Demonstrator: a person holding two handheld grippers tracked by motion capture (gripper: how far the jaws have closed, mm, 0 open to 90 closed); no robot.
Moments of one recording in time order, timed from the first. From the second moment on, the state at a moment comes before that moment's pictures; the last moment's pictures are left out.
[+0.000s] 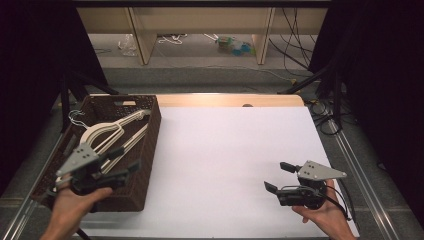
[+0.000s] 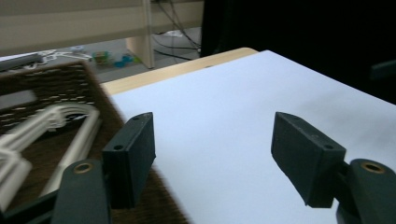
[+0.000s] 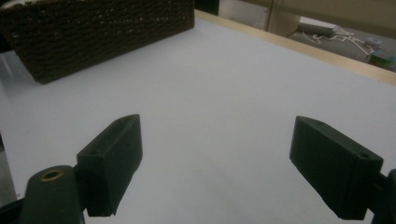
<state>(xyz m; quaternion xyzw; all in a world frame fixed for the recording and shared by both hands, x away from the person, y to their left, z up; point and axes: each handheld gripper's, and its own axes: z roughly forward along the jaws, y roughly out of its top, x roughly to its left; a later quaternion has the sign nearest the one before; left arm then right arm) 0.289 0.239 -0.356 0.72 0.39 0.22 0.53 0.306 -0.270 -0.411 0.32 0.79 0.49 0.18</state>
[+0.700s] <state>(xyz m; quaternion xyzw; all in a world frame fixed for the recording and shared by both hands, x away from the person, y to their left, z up) 0.274 0.178 -0.426 0.74 0.34 0.19 0.55 0.277 -0.274 -0.419 0.33 0.77 0.52 0.20</state>
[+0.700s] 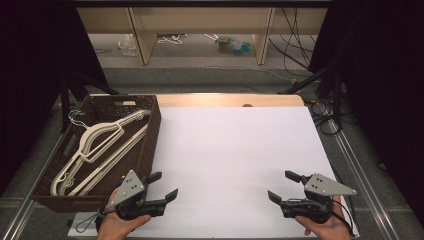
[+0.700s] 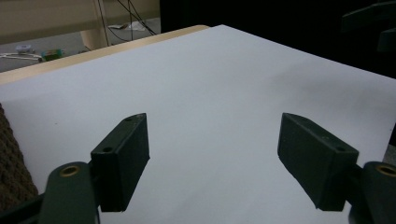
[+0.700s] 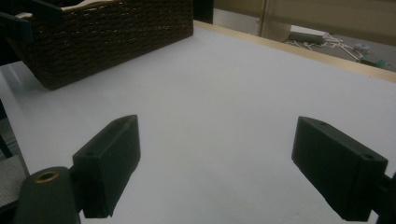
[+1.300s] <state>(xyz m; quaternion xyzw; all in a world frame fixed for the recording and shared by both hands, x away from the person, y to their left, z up) 0.274 0.188 -0.424 0.74 0.33 0.20 0.56 0.269 -0.275 -0.428 0.33 0.76 0.52 0.20</state>
